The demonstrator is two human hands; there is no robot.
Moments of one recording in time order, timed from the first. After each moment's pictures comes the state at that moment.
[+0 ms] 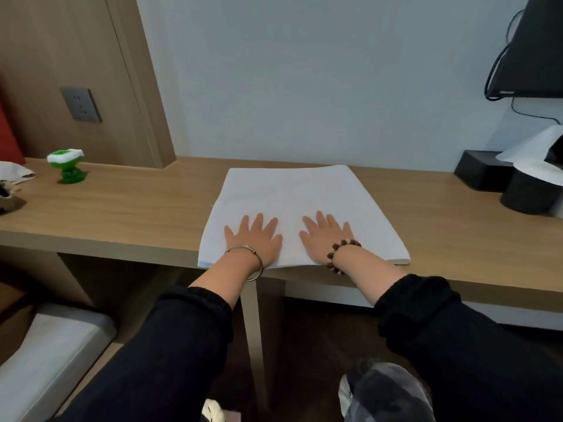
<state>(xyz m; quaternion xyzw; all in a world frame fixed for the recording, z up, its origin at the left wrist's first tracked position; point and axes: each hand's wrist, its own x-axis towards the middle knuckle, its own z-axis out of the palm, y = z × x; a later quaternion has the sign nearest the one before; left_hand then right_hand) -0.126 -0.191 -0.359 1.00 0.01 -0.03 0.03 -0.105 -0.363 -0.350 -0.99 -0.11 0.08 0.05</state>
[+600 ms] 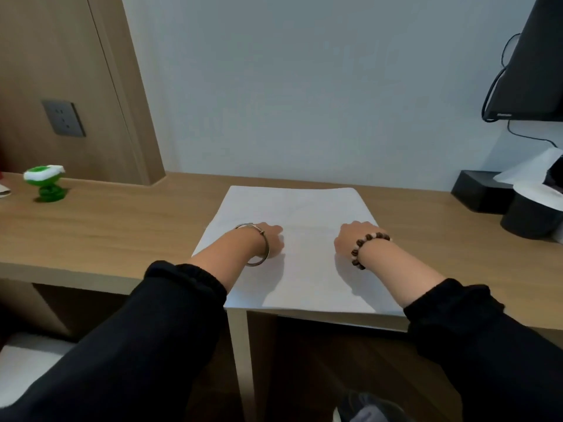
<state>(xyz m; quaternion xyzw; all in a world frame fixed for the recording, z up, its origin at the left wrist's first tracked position) -0.070 -0.207 -0.300 0.99 -0.06 -0.12 -0.01 -0.074 -0.401 -0.296 -1.00 -0.01 0.04 -0.06</state>
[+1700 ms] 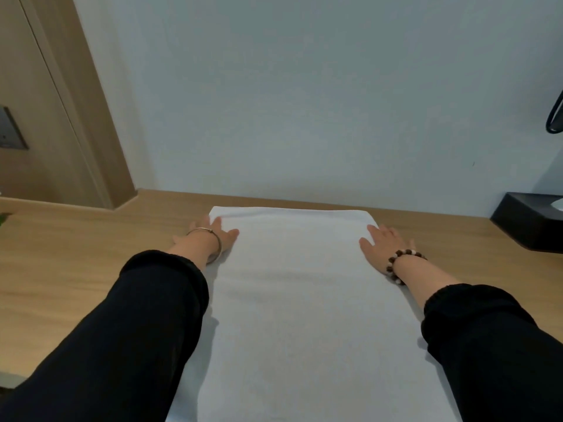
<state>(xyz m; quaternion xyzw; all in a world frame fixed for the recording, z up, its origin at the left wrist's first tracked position) 0.107 -0.115 -0.346 0.98 0.16 -0.11 0.09 0.101 -0.475 -0.357 -1.00 0.03 0.05 0.05</state>
